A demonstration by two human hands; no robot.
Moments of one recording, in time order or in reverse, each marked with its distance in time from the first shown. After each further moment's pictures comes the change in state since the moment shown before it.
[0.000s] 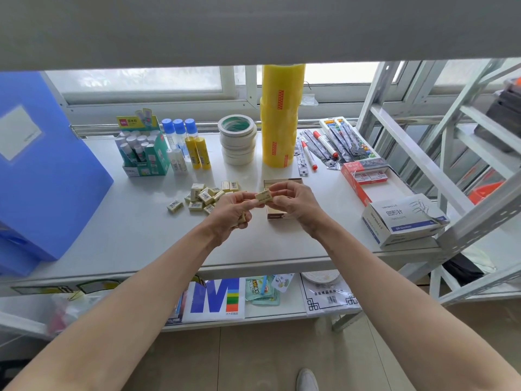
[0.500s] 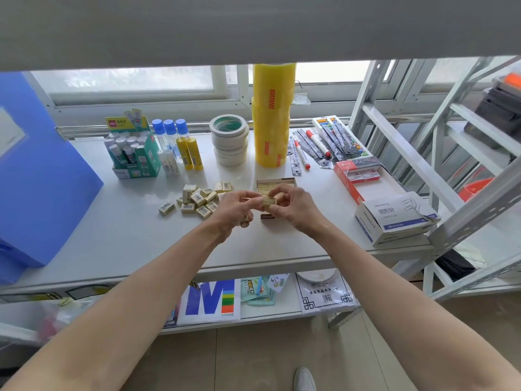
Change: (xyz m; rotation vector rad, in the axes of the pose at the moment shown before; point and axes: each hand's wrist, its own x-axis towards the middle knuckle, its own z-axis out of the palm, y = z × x) left_hand 0.014 0.001 0.020 0.156 0.054 0.008; right_hand -0.004 0.005 -0.015 -0.444 0.025 -0.097
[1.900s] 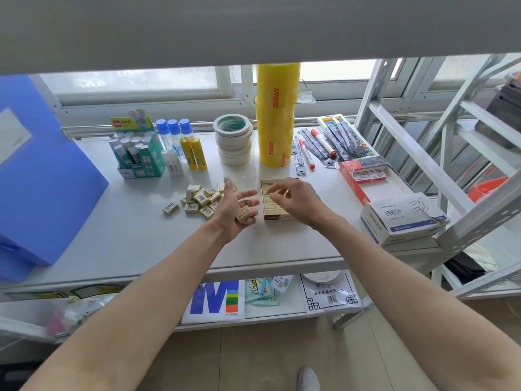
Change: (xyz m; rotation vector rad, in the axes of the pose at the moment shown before) left_hand 0.012 -0.005 -0.003 -0.528 0.064 -0.235; right_hand 0.018 -0.009 -0.007 -0.341 0.004 -0.158
